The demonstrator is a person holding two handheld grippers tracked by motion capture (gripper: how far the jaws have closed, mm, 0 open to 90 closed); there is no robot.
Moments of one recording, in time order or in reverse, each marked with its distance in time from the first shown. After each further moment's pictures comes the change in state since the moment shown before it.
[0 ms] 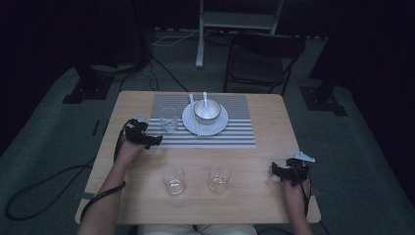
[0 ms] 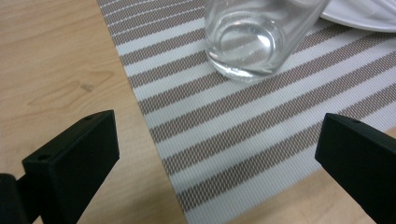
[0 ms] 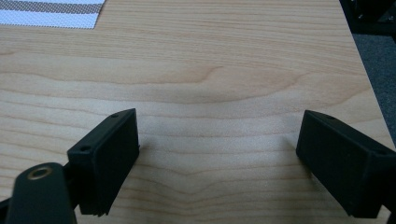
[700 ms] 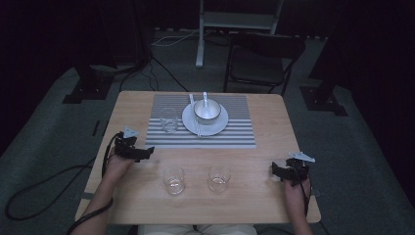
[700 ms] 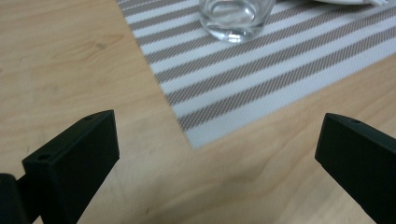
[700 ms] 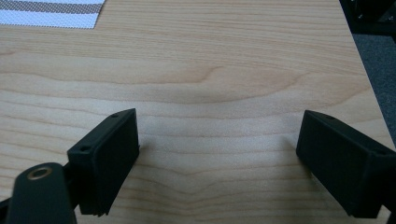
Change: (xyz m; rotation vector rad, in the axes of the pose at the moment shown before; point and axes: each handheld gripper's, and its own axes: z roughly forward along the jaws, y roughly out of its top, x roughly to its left) left arm 0.004 -0.054 -0.040 -0.077 -0.017 0.003; right arm 0.000 0.000 0.000 0.001 0.000 0.001
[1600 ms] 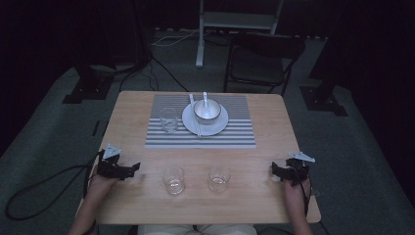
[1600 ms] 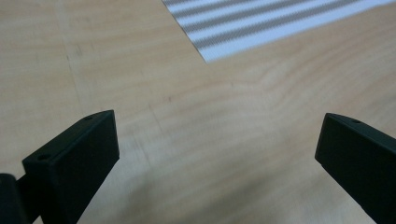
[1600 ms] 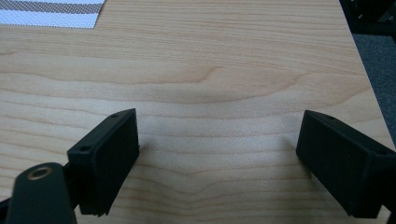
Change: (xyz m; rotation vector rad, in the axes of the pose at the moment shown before) left arm 0.008 -0.061 -0.043 -0.041 -0.017 -0.019; right arm 0.000 0.000 0.000 -0.001 0.000 0.000
